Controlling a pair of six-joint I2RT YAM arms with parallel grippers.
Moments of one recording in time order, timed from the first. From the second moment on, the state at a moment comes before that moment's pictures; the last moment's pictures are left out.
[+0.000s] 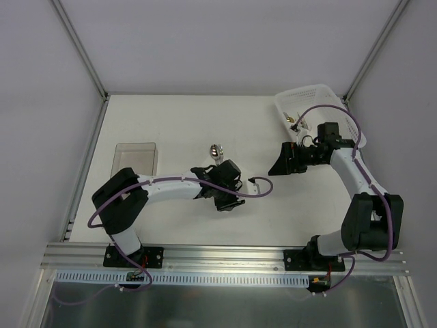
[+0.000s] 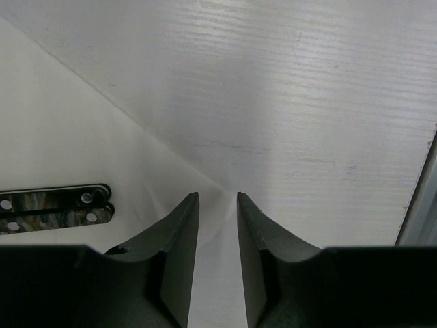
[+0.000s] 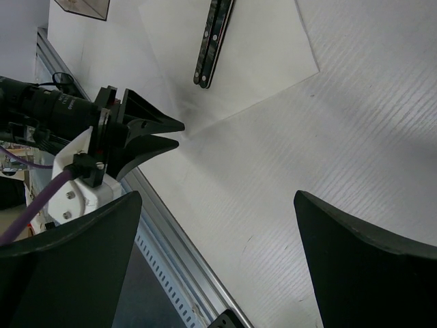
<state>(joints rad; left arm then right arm) -0.99 1.70 1.03 -0.37 0.29 0.38 0.01 1.43 1.04 -0.82 -0.90 -0.19</state>
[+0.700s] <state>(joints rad) -1.00 1.77 1.03 -0.36 0.30 0.38 0.01 1.45 1.05 -0.82 -0.90 -0.20</state>
